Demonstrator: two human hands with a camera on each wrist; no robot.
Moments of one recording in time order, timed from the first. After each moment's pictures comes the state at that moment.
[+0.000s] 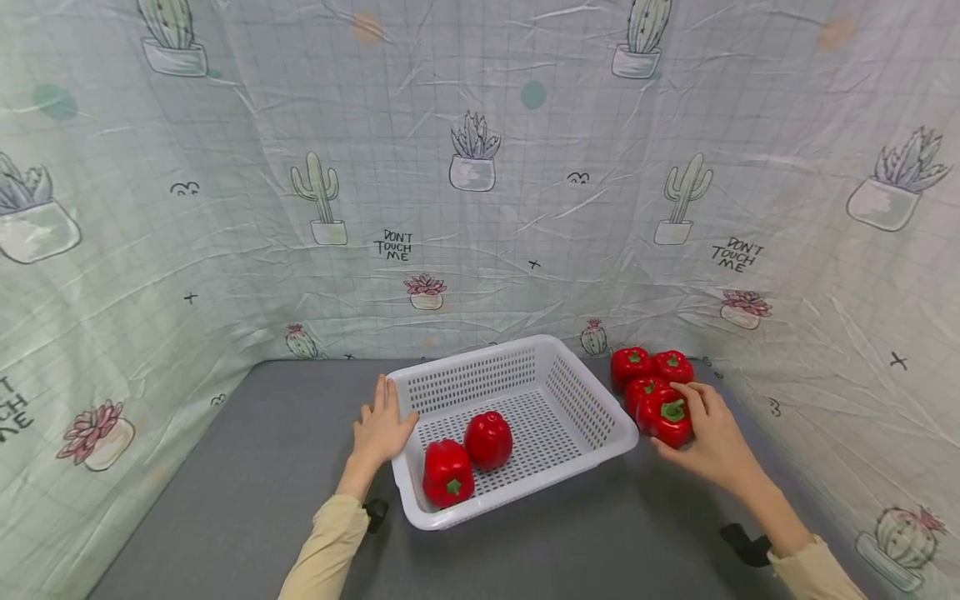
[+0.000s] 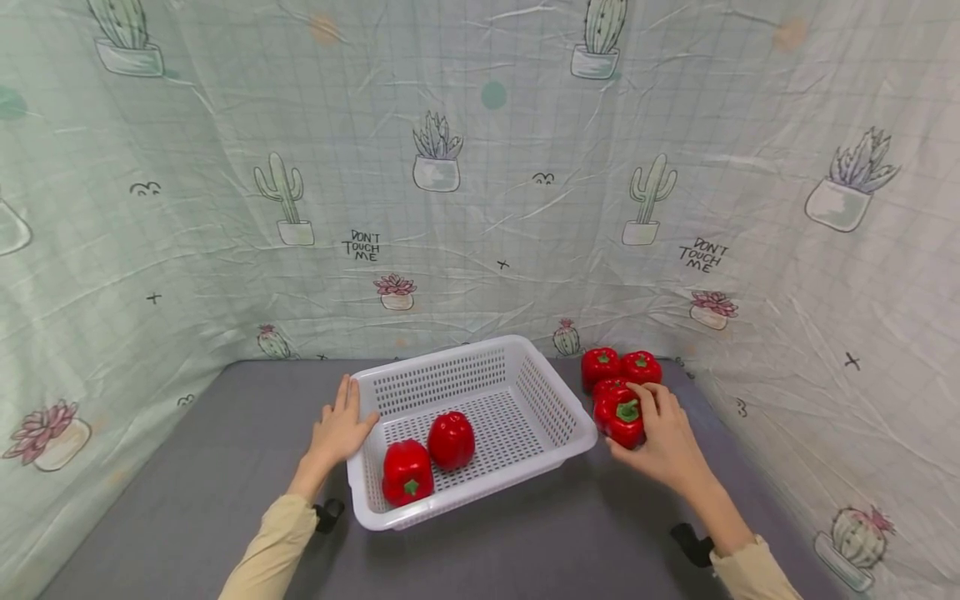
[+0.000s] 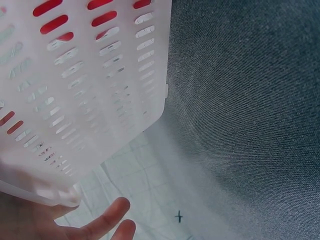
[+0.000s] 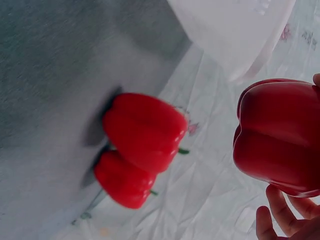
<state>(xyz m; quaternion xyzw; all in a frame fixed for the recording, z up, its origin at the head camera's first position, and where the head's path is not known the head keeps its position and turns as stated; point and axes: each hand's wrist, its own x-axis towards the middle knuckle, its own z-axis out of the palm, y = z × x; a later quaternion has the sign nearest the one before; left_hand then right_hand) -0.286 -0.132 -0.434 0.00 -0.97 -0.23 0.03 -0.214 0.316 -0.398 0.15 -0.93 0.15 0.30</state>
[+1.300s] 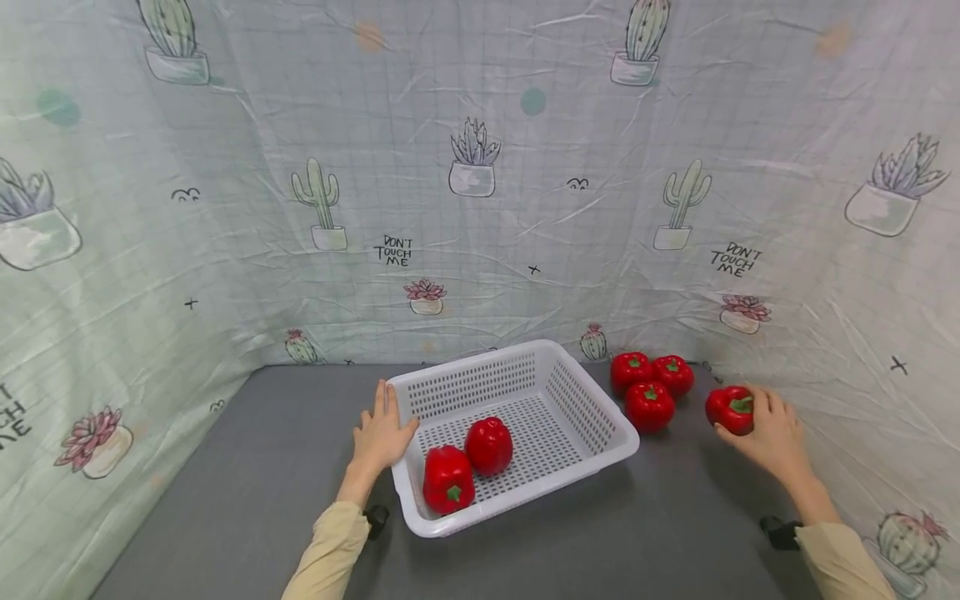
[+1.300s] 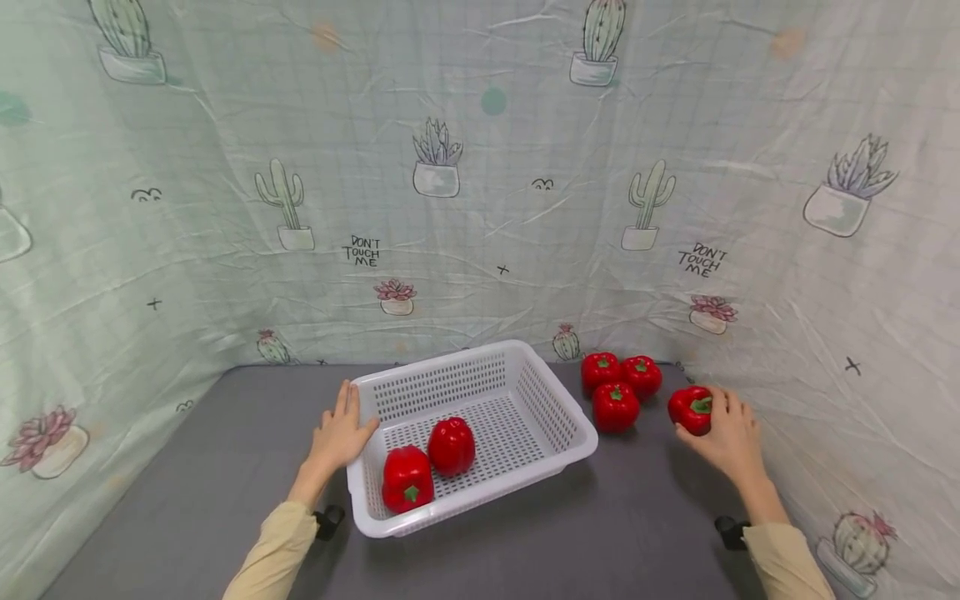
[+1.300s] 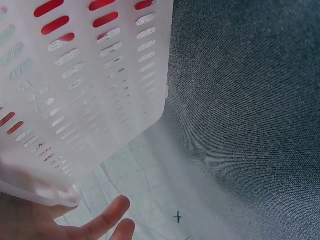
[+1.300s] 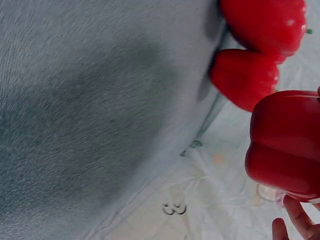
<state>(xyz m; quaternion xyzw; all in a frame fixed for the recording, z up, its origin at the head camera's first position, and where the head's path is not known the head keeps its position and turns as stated) -0.286 -0.132 -0.435 0.00 -0.97 -0.23 0.04 -0.245 0.419 -0.433 -0.01 -0.95 0.13 0.28</state>
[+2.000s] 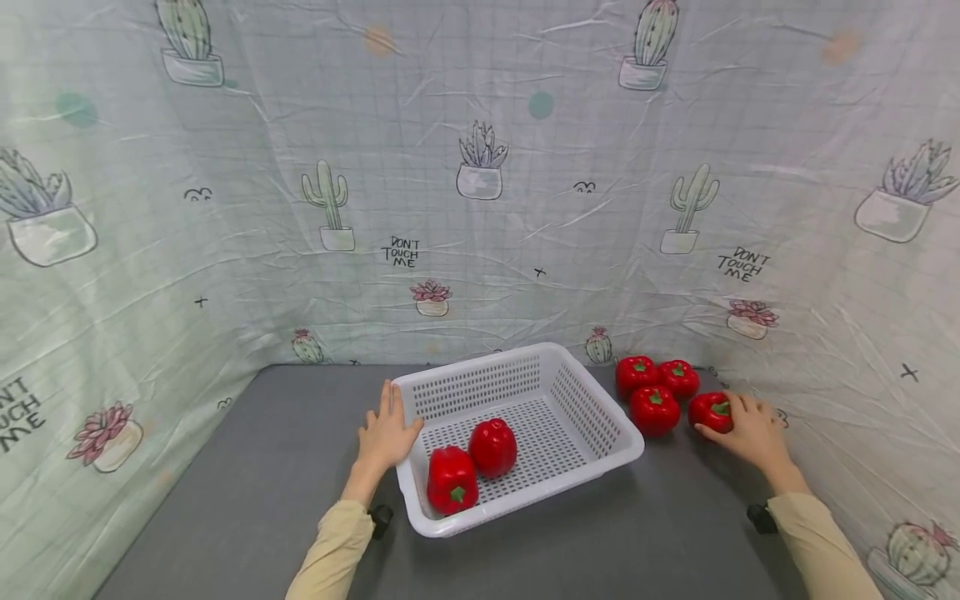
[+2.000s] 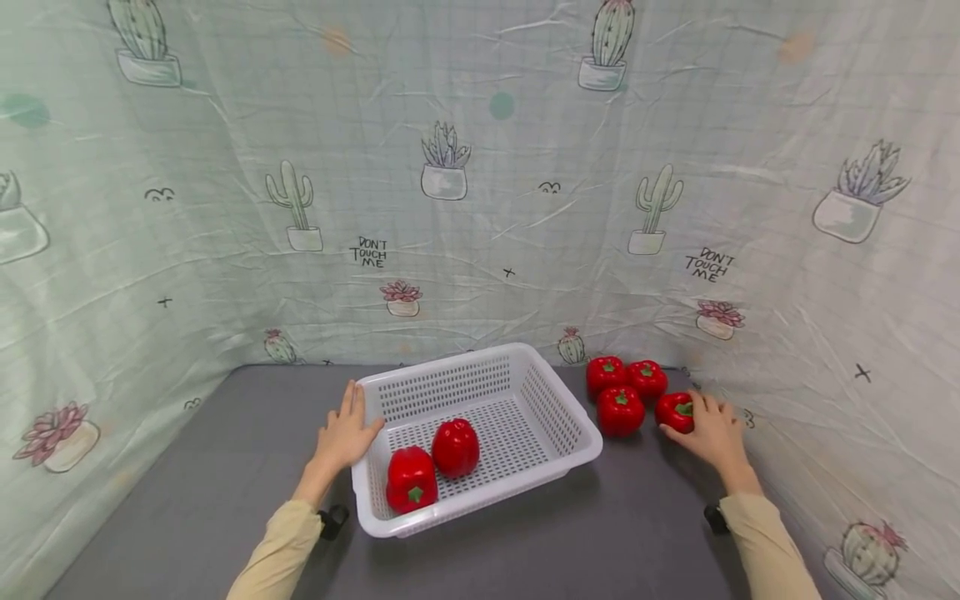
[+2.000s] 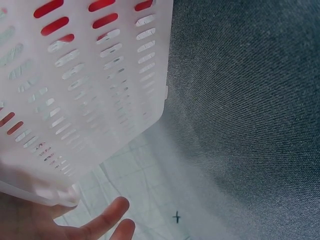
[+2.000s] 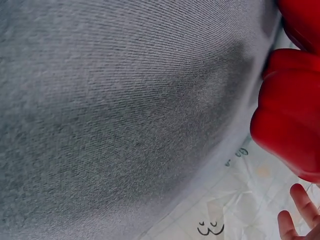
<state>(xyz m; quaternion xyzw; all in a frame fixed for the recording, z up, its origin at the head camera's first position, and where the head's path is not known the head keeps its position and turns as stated) -0.287 -0.132 -0.437 0.01 -0.97 -0.24 0.05 -0.284 0.425 -0.457 0.00 -0.98 0.10 0.19</state>
